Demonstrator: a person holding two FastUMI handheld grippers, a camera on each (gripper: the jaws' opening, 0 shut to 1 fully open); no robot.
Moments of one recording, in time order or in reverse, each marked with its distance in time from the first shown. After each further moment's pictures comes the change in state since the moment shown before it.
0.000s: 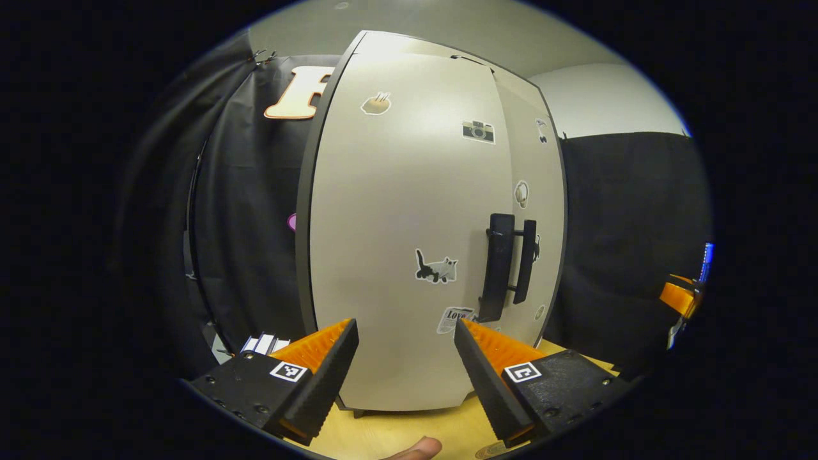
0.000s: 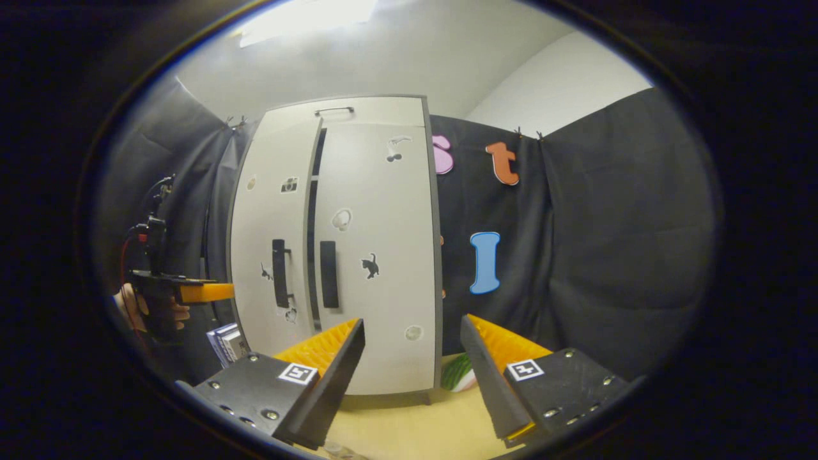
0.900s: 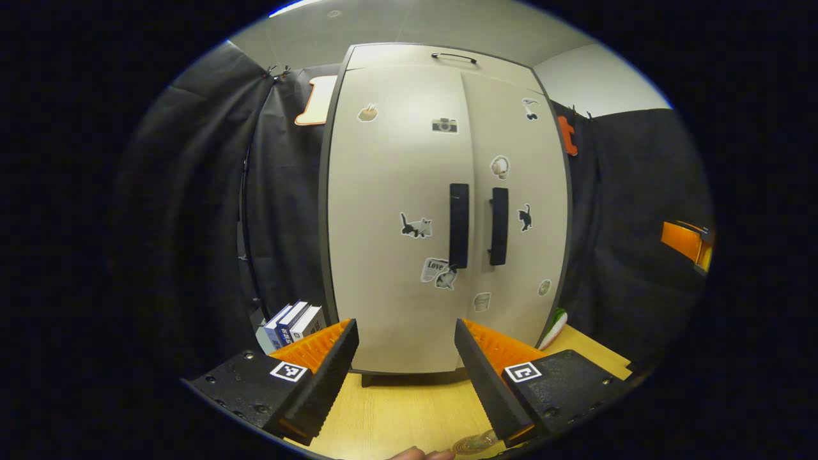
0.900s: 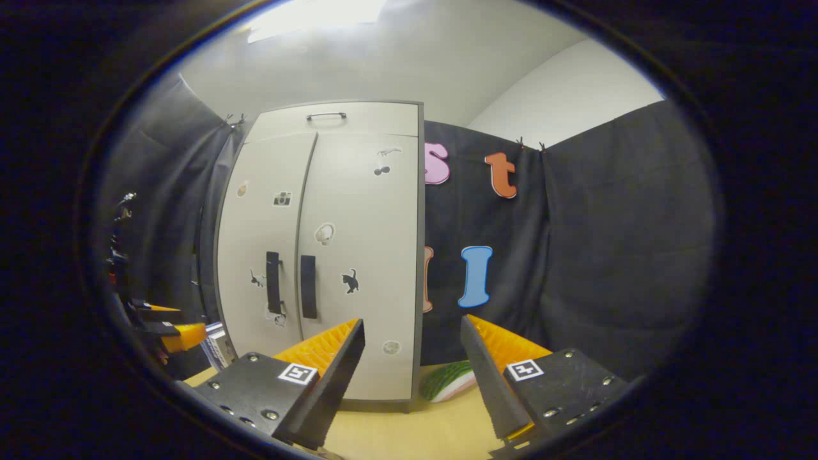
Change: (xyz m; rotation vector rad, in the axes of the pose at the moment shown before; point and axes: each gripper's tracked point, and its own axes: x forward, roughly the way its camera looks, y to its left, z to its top) left arm -0.065 -0.080 -0.033 0.062 0.046 0.233; right arm 0.012 -0.038 0.035 -0.023 -0.016 0.015
